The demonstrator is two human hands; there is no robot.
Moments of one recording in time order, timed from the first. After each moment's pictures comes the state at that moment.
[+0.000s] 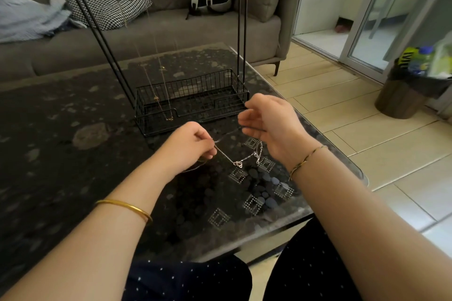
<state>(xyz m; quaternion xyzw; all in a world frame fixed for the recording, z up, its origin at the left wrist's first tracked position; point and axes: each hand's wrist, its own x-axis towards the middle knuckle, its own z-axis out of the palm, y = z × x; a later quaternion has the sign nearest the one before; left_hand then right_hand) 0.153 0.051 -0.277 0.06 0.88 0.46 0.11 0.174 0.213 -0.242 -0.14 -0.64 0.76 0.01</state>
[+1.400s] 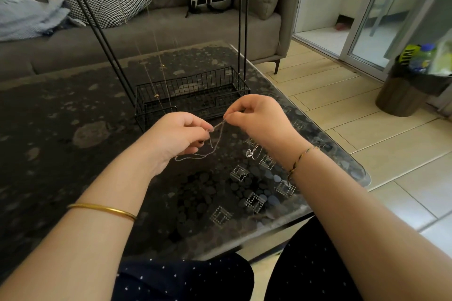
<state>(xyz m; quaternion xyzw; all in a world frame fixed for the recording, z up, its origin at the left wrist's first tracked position) 0.157 0.040 -0.251 0.00 0.84 0.52 0.13 0.174 0.205 -0.248 0.00 -0.85 0.52 0.07</state>
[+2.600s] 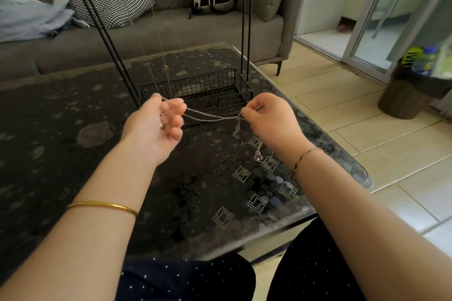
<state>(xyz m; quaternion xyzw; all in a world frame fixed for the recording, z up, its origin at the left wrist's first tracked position) 0.157 0.033 -0.230 -0.22 0.56 0.80 0.05 0.166 0.211 -0.256 -0.07 -0.87 0.47 0.11</state>
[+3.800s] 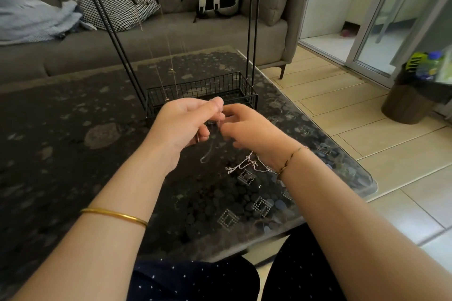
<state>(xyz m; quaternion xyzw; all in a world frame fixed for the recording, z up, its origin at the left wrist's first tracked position) 0.170 0.046 -0.226 0.01 0.78 0.62 0.04 0.166 0.179 -0.248 0.01 -0.83 0.56 -0.08</state>
